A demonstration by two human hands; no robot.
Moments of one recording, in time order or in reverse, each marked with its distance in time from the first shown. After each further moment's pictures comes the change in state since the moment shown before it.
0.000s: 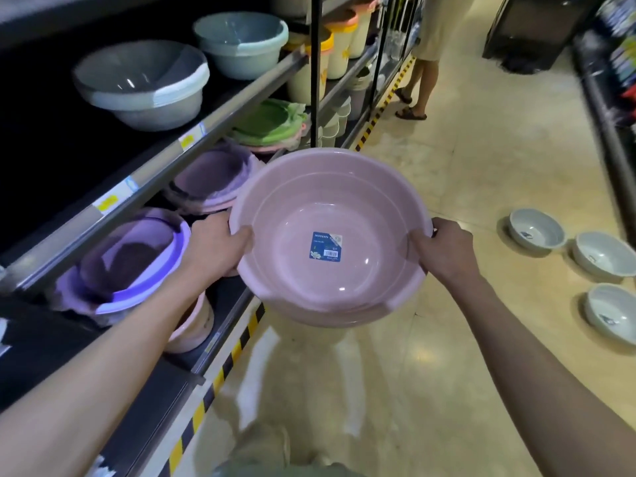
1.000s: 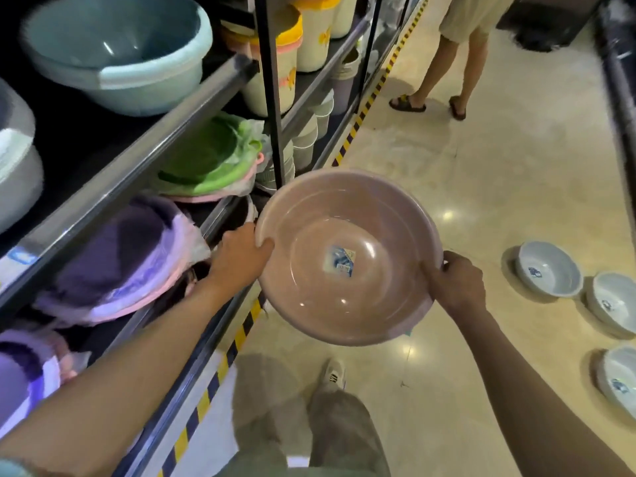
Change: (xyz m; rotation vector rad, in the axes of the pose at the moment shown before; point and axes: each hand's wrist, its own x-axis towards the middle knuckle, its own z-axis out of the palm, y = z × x) left_hand 0.441 0.072 0.223 0.061 -0.185 -0.085; right_hand 0.437 0.075 0.087 -0.120 -0.076 0.242
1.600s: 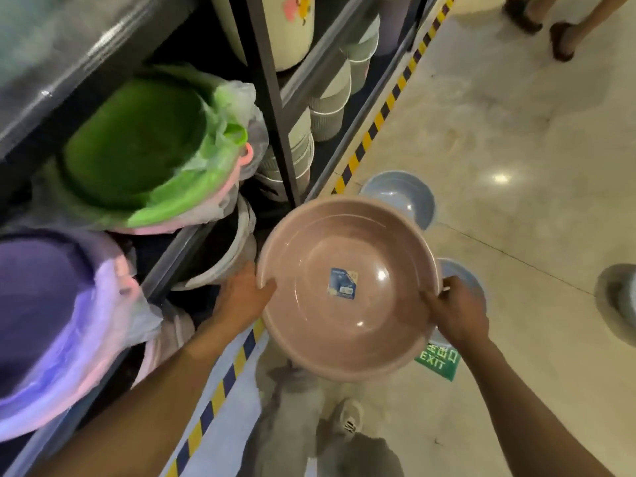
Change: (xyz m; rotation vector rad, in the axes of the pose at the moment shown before) left_hand 0.245 -0.082 0.176 -0.090 -0.207 -0.315; right_hand 0.281 0.025 0.226 -0.199 -0.282 0.036
